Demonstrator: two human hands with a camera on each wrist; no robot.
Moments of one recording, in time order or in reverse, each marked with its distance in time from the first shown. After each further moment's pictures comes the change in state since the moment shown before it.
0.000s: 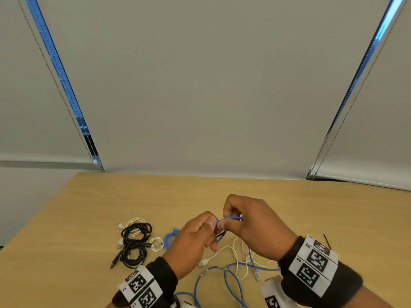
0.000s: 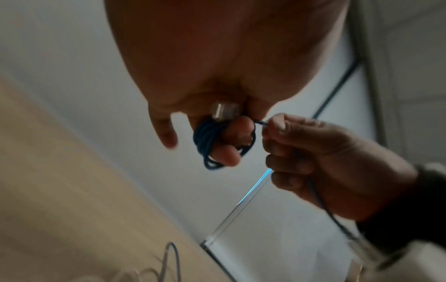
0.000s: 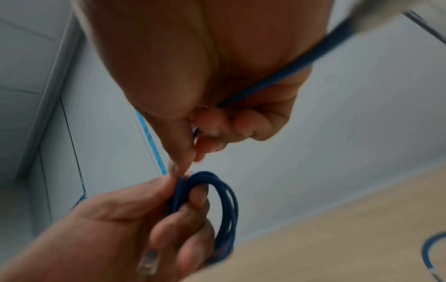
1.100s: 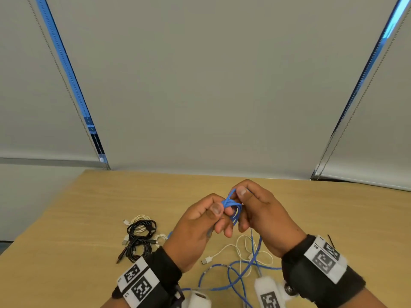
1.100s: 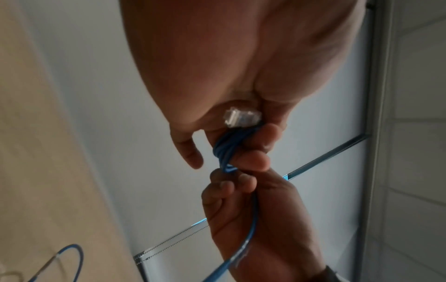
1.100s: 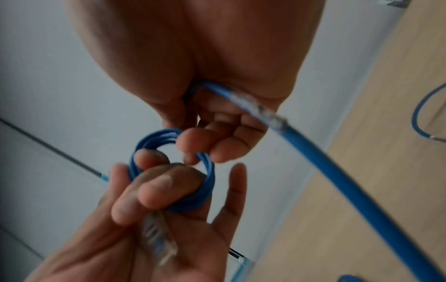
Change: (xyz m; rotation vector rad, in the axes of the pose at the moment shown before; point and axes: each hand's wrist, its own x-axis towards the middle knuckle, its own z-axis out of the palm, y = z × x) left_hand -0.002 0.045 0.002 -0.474 -0.047 0.139; right_hand -0.001 -0.011 0.000 0.819 0.120 0.140
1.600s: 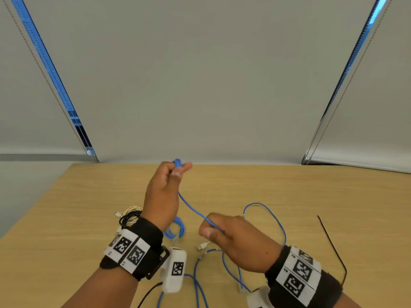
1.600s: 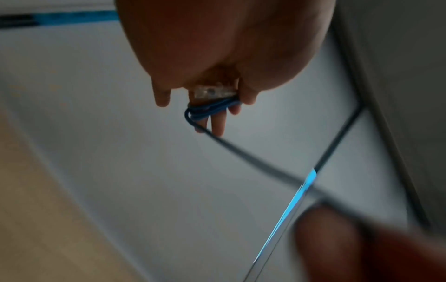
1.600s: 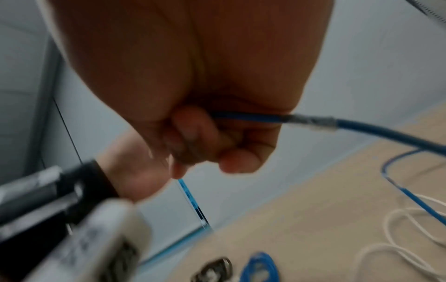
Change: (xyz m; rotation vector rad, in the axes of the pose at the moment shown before) left_hand 0.023 0.001 -0.052 0.542 0.432 0.124; right_hand -0.030 0.042 0.023 -0.638 -0.373 -0.085
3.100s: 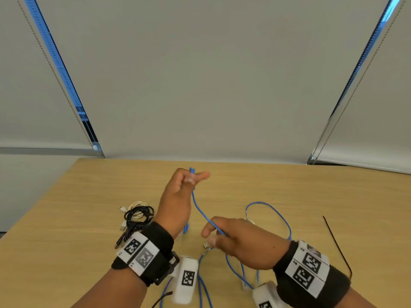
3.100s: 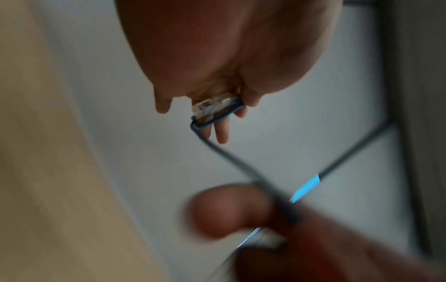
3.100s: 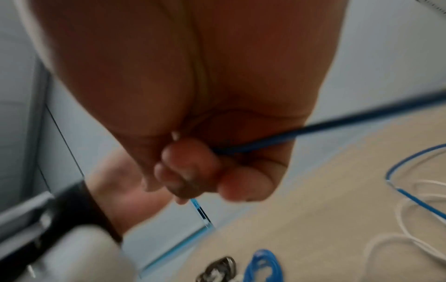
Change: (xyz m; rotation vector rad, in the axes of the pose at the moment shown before) left_hand -0.018 -0.006 0.013 -0.132 -0.122 -0.096; right_hand 0.001 0.006 -0.002 0.073 -0.191 0.085
